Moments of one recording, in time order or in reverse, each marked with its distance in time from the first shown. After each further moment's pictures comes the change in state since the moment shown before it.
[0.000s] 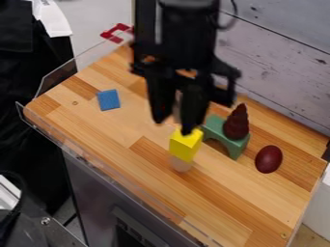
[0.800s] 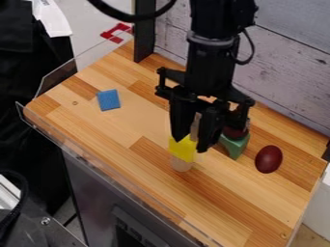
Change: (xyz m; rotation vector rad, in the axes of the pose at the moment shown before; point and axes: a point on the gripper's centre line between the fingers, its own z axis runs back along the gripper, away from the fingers) arm 0.019 0.005 -0.024 0.018 0.066 0.000
